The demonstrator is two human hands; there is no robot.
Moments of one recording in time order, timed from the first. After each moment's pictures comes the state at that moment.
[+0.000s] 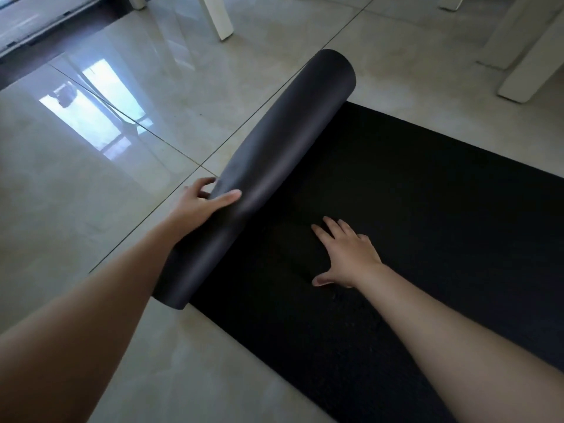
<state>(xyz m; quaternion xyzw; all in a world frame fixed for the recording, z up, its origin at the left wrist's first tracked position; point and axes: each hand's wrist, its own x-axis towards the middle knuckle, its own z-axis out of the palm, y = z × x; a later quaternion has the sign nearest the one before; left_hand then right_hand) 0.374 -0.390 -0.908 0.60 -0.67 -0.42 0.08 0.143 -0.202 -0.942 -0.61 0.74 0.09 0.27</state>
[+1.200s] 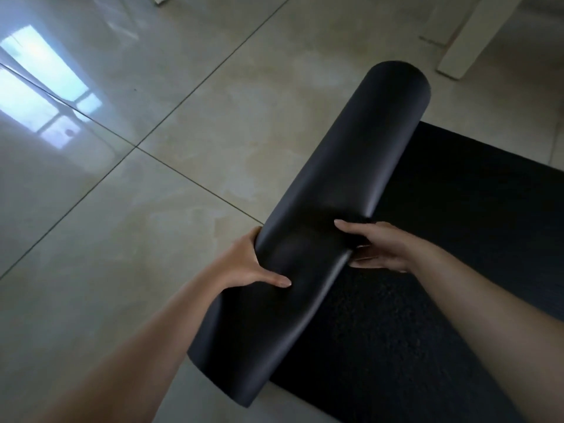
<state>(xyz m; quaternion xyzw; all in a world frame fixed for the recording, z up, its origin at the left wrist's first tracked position) 0.271 -0.236 -0.949 0.44 -0.70 -0.55 -0.10 0.031 -0.119 -0.925 -0.05 0.71 -0.31 0.63</state>
